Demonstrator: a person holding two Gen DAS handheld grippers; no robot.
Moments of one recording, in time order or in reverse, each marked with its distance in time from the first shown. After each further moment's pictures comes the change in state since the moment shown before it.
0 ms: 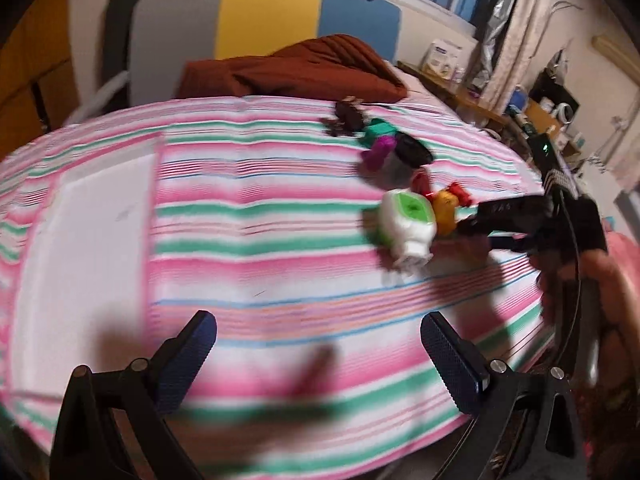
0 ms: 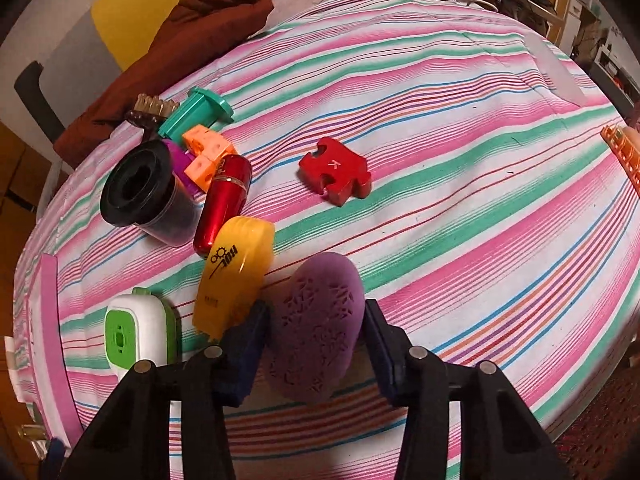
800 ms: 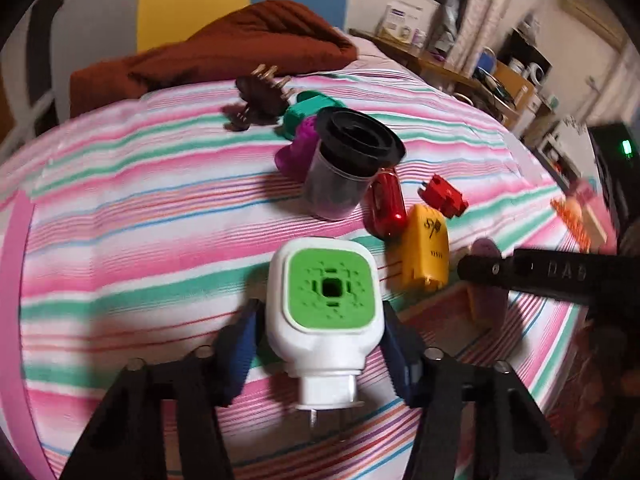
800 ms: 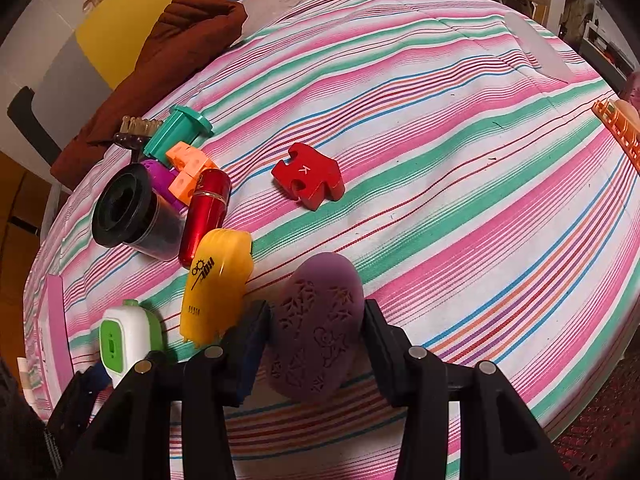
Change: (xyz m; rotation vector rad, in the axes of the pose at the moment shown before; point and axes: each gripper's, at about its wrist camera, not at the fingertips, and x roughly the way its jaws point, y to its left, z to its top) left arm 0.115 -0.051 0.055 0.161 0.070 -0.056; right arm 0.003 -0.022 0.007 0.068 -0.002 0.026
